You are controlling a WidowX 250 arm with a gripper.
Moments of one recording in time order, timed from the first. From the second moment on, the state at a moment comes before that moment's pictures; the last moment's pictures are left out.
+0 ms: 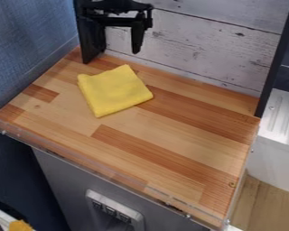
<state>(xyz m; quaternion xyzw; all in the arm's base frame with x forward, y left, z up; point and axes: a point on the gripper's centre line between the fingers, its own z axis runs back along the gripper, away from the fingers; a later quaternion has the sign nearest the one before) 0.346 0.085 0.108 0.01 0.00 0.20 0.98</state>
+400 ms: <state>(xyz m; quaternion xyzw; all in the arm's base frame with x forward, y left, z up) 0.356 0.076 0.085 0.01 0.00 0.23 0.97</state>
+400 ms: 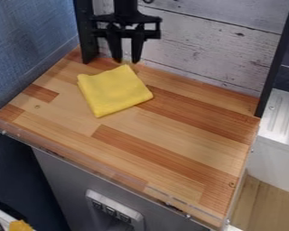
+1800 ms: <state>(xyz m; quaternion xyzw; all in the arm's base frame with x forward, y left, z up) 0.367 0.052 0.011 -0.01 0.00 0.19 0.98</state>
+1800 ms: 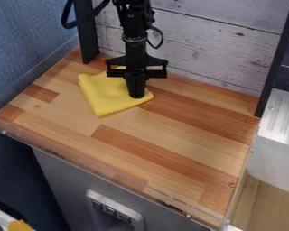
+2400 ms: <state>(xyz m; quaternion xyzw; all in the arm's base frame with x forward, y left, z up) 0.365 -0.007 0.009 0.00 0.00 0.09 1.00</state>
